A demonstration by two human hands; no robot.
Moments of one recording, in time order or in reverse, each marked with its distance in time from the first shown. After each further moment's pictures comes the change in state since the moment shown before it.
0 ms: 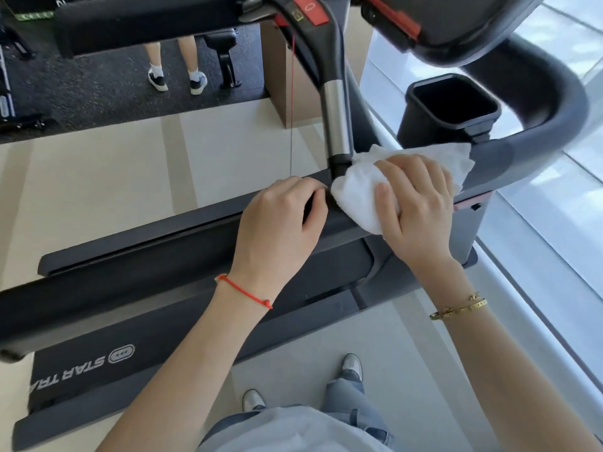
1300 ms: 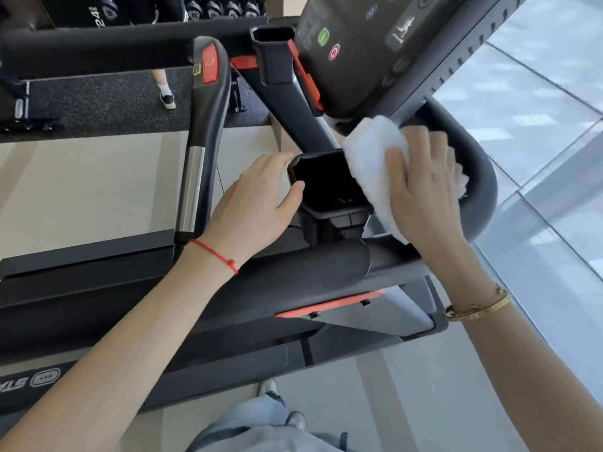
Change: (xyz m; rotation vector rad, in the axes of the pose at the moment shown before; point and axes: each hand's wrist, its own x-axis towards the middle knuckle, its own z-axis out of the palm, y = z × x) left_hand 0.173 0.087 0.146 0.100 -0.113 -0.162; right_hand 0.112 0.231 -0.022 0.117 -0.233 0.308
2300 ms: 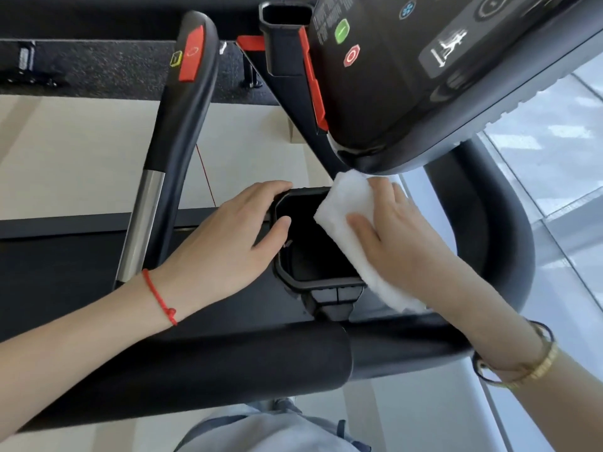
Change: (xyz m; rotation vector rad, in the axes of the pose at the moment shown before) left_hand 0.031 -0.014 0.014 -0.147 -0.165 -0.091; right_hand 0.051 0.006 0.026 -0.001 -0.657 -0.136
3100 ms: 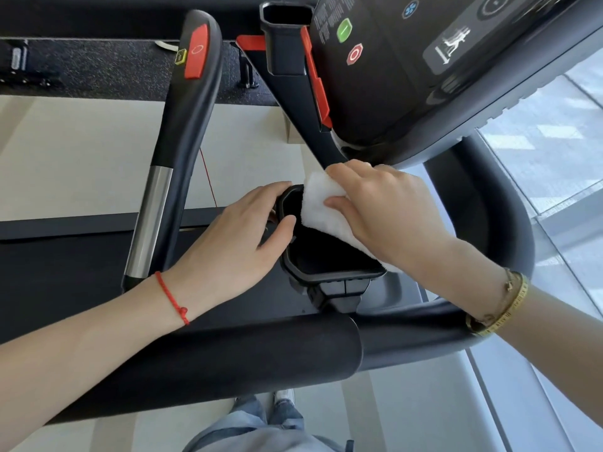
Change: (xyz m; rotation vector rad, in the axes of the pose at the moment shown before) left_hand -0.004 -0.004 0.003 -0.064 0.014 -0.021; right_hand 0.021 -0.024 -0.005 -0.525 0.099 -0.217
